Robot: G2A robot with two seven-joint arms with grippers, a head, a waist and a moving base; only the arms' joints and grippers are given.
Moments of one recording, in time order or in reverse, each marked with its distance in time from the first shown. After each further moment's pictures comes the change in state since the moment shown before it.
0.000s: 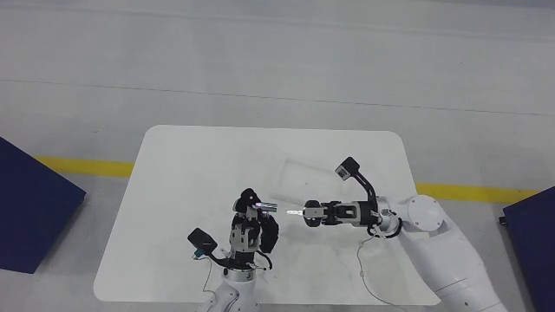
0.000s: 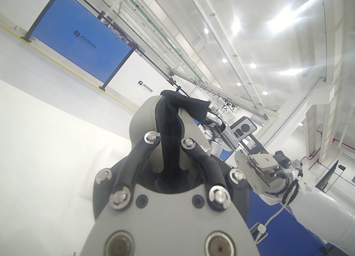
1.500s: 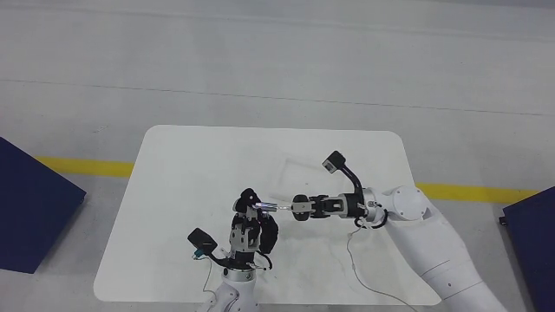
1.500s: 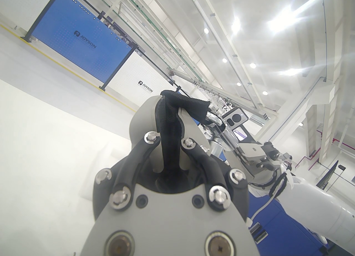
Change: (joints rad) left arm 0.000 0.000 0.000 0.000 0.000 0.000 0.000; right arm 0.138 -0.045 -0.120 0.139 -0.008 -0.091 0.025
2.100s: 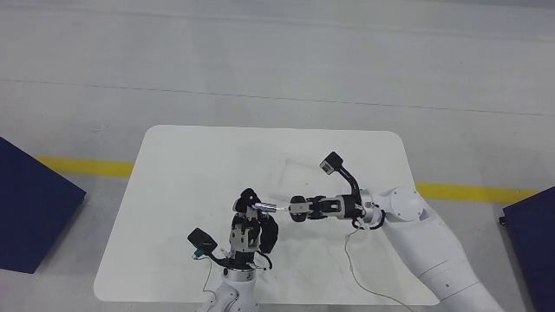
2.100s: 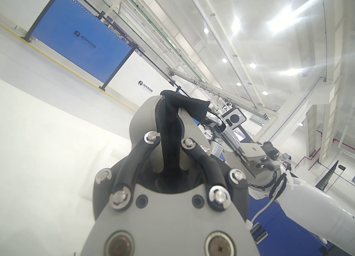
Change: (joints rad) left arm 0.000 0.000 0.000 0.000 0.000 0.000 0.000; right arm -0.004 -0.009 -0.013 0.005 0.017 0.021 -0.010
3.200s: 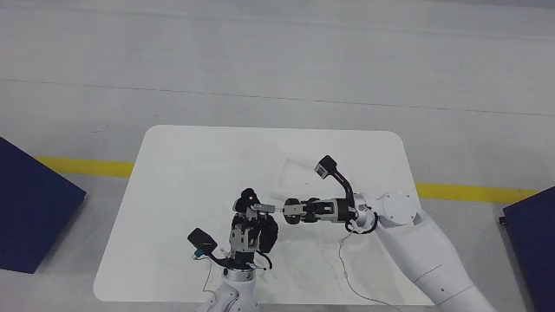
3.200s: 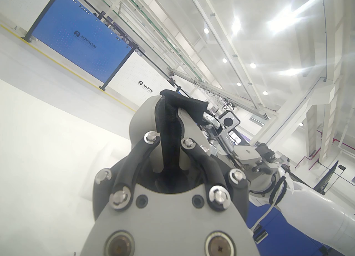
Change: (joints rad) left arm 0.000 0.000 0.000 0.000 0.000 0.000 0.000; right arm -0.019 -0.016 -0.019 -0.010 -0.007 0.061 -0.053
